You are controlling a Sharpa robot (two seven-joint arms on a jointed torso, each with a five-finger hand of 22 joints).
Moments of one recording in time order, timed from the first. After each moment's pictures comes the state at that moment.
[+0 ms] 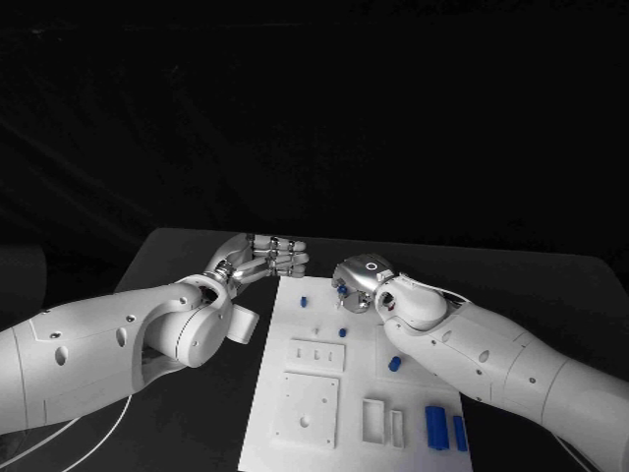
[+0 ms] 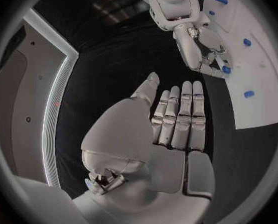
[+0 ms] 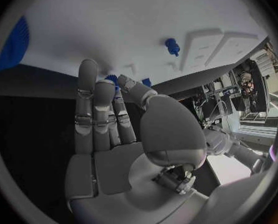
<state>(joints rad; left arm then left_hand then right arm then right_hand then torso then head) 1.35 -0.76 -0.15 1.48 -0.14 -0.36 0.39 1.41 0.03 0.03 -0.10 0.10 0.98 0.16 0.07 0.07 1.09 0.14 0.06 0.06 1.15 0.13 0.07 0.07 0.08 0.96 0.11 0.26 0.08 1.07 -0.36 0.24 0.94 -2.07 -0.32 -0.07 1.23 -0.09 0.58 -0.26 0.15 1.11 0.11 0.06 0.06 1.14 0.09 0.06 0.06 1.44 -0.01 0.94 0.57 0.14 1.46 -0.03 0.42 0.66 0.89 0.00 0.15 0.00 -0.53</state>
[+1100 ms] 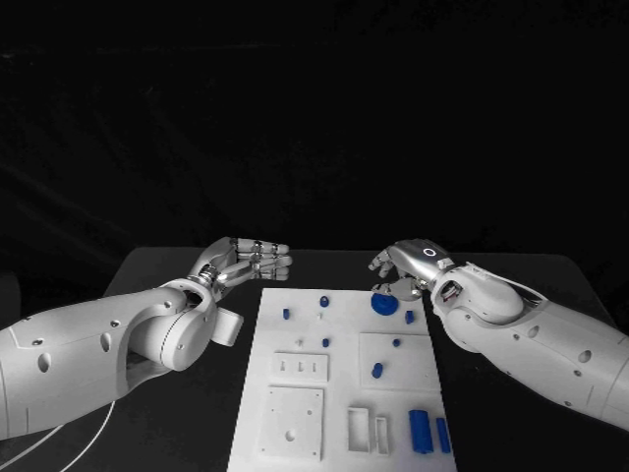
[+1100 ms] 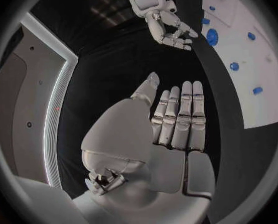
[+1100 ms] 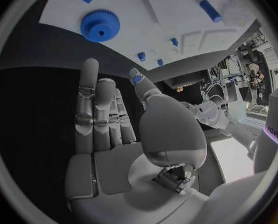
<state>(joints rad) 1.36 -0.79 -0.15 1.45 -0.15 -0.36 0.39 1.41 0.03 0.03 -0.10 0.10 0.98 0.16 0.07 0.07 1.08 0.15 0.06 0.06 1.15 0.13 0.07 0.07 0.08 0.96 0.11 0.26 0.08 1.07 -0.67 0.30 1.22 -1.93 -0.35 -0.03 1.24 -0.10 0.23 -0.21 0.20 1.07 0.10 0.06 0.07 1.32 0.03 0.07 0.07 1.42 -0.05 0.90 0.59 0.12 1.47 -0.06 0.39 0.47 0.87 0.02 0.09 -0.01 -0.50</state>
